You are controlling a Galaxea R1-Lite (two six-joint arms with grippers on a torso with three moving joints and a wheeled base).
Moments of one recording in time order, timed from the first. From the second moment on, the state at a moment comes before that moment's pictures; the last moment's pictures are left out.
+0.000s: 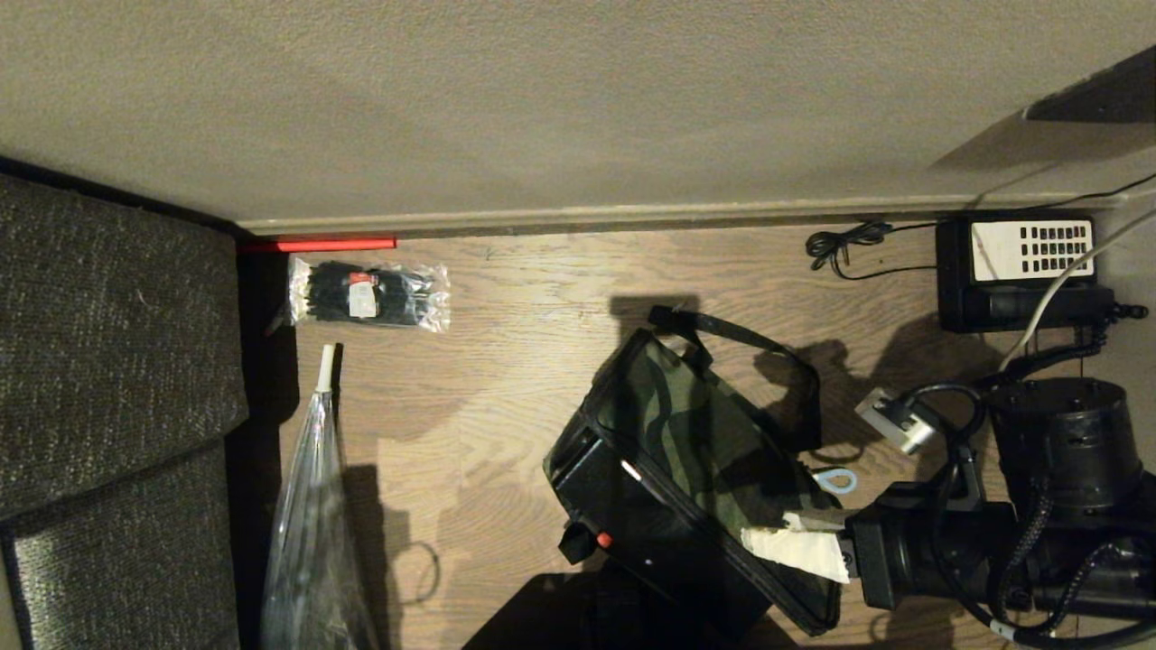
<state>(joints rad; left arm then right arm) 0.00 0.00 0.00 0.00 0.01 -0.01 0.51 1.50 -0.43 -0.55 0.42 0.32</state>
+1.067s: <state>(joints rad) 0.00 0.00 0.00 0.00 0.01 -0.01 0.29 0.73 -0.29 0.00 0.25 0.06</state>
